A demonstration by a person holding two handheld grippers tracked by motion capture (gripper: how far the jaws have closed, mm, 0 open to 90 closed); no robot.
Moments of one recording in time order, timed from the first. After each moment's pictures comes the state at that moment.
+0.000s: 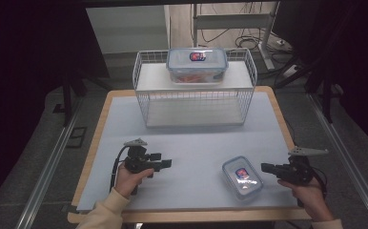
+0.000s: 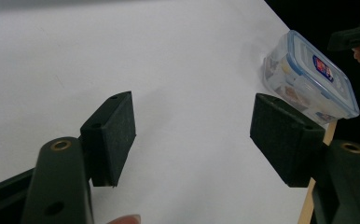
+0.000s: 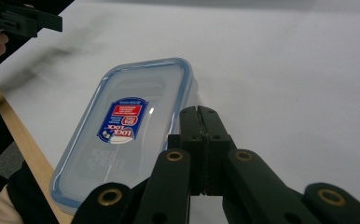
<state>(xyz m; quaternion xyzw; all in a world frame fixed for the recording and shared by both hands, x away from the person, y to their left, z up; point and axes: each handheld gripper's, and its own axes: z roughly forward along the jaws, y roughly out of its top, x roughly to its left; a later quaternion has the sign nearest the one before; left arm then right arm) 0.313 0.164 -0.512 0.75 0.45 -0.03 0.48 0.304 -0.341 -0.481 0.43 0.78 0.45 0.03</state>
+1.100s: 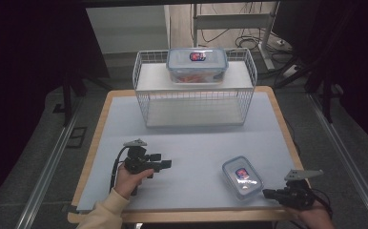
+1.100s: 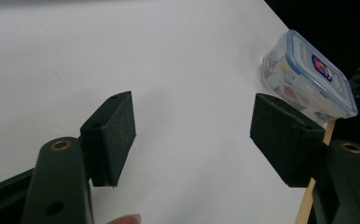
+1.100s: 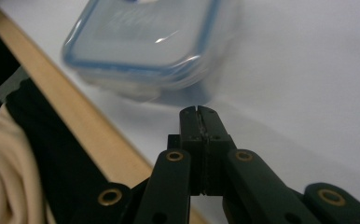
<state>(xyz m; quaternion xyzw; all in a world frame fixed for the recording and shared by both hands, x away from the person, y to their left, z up) 0.312 0.164 -0.513 0.75 0.46 -0.04 0.48 0.252 -0.341 -0.510 0.39 0.84 0.37 0.01</state>
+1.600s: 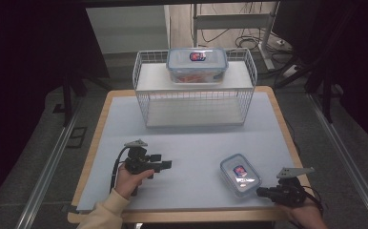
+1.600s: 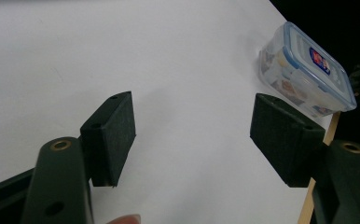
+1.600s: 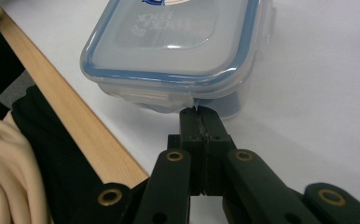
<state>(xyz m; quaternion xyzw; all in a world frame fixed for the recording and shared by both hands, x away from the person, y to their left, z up) 0.312 0.164 -0.514 0.75 0.46 -0.04 0.48 0.262 -0.323 -0.512 0.39 0.84 0.38 0.00</state>
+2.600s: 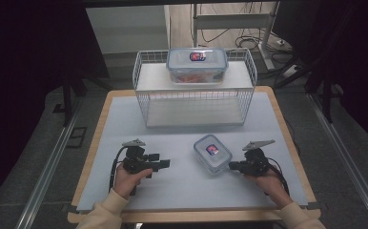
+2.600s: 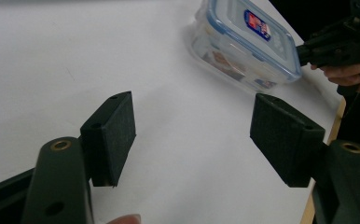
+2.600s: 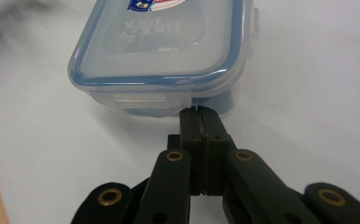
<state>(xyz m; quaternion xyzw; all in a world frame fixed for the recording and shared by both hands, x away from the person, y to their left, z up) 0.312 0.169 -0.514 0.74 0.47 -0.03 0.48 0.345 -0.238 -0.514 0.38 0.85 0.37 0.02</state>
